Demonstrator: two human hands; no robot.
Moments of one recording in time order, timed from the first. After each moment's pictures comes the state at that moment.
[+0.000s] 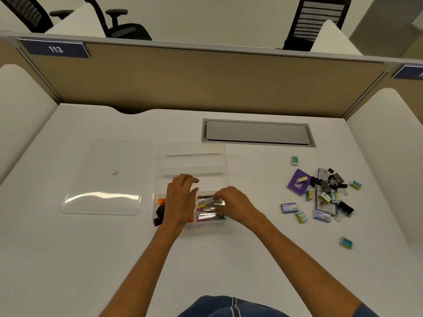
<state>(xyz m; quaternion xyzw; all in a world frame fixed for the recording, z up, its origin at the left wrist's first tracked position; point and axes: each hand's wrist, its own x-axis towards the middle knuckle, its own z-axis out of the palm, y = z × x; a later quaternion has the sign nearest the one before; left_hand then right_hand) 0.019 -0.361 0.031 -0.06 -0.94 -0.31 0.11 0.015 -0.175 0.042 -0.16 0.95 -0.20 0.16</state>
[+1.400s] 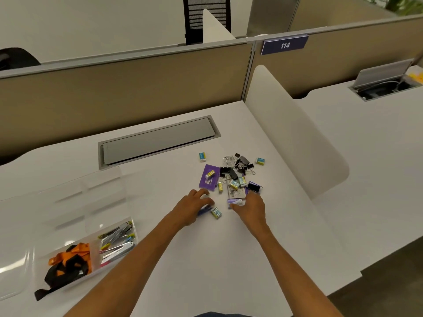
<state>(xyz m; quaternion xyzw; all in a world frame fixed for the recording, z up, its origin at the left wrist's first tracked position) -0.018 -0.075 -0.011 -0.45 -0.87 -0.06 -0.20 0.090 0.112 0.004 0.37 0.87 -0.34 0.03</state>
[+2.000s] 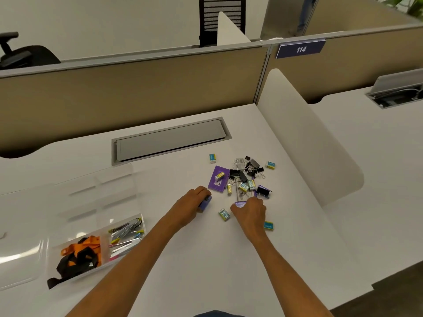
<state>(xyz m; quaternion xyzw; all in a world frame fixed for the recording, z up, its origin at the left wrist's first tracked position) -0.027 -0.101 -0.008 -0.37 -0.88 -0.20 -0.19 0.074 0.081 -0.001 0.42 0.86 -0.29 0.02</state>
